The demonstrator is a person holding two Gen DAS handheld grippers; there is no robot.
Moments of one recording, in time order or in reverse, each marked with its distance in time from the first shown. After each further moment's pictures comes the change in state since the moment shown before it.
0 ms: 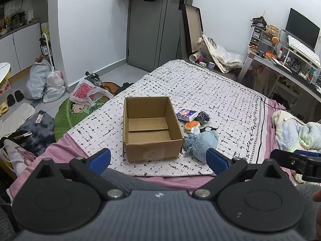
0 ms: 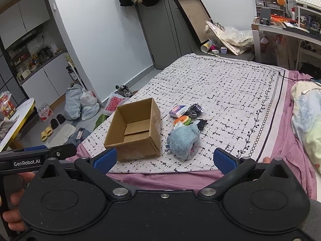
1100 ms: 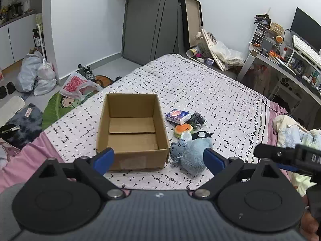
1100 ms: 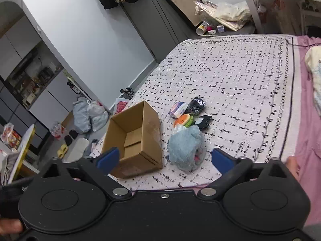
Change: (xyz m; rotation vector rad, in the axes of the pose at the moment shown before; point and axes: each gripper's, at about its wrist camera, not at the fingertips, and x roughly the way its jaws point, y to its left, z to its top) left arm 0.080 -0.032 0.017 -0.047 0.041 -0.021; right arm 0.081 -0.068 0.021 0.205 0.050 0.135
